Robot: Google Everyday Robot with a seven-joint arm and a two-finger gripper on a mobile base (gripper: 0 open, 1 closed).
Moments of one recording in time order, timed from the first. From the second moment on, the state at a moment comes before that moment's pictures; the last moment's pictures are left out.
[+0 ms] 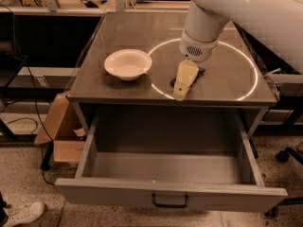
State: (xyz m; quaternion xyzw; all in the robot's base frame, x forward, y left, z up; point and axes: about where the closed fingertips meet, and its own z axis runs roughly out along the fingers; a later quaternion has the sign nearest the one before) arm 0.595 -0.111 0.871 -0.54 0.83 -0.04 0.12
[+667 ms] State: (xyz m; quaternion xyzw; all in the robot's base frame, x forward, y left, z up) arm 0.645 -0.128 0.843 -0.53 0.84 -0.03 0.09
